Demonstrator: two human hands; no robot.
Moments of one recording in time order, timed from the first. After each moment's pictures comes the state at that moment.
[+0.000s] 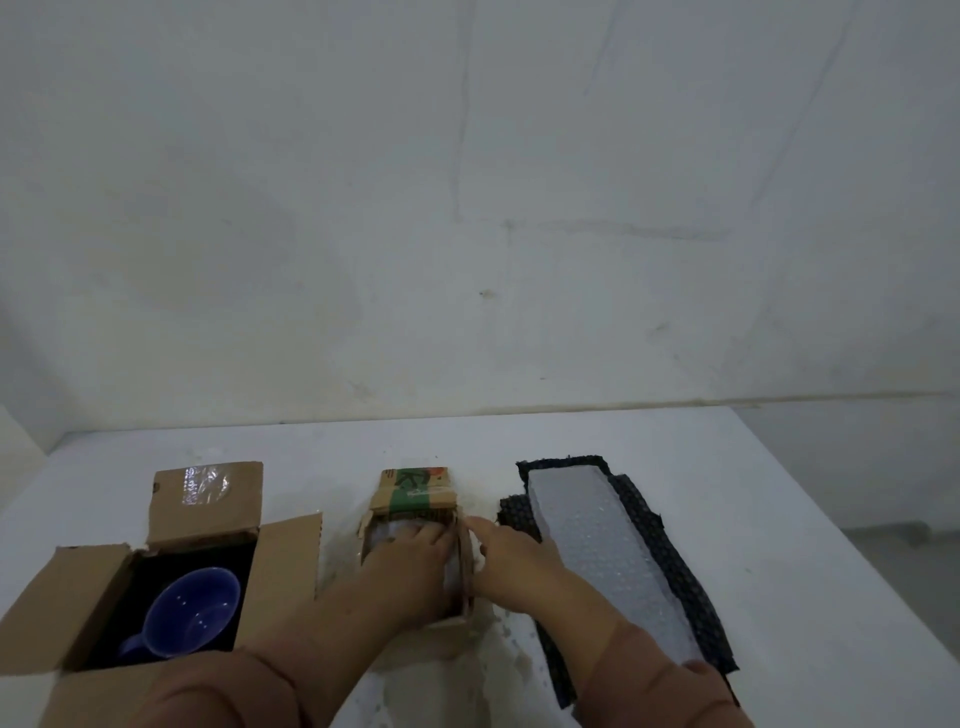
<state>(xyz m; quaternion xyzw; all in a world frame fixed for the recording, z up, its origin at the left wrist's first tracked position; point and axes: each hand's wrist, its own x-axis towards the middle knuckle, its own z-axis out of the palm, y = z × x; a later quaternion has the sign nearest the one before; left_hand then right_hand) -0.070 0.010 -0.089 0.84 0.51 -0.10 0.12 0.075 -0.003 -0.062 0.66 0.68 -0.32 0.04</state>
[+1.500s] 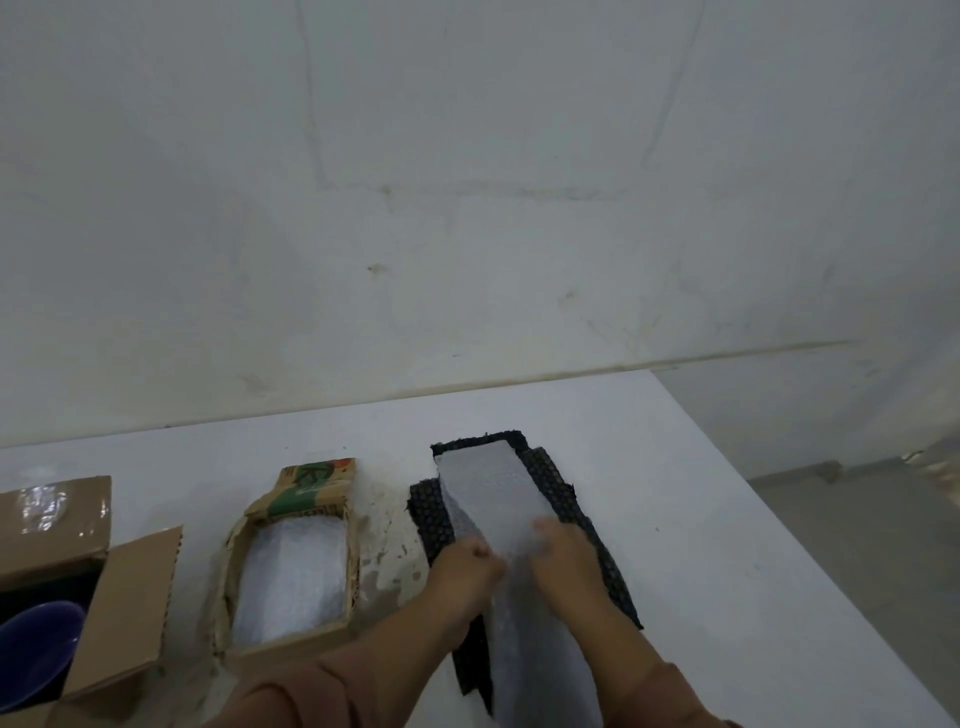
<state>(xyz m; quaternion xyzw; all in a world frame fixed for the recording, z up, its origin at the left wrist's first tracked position) 0.096 -0.028 -0.101 0.46 0.59 0.23 0.63 0.224 -0.041 -0.112 0.80 0.50 -0.26 -0.19</state>
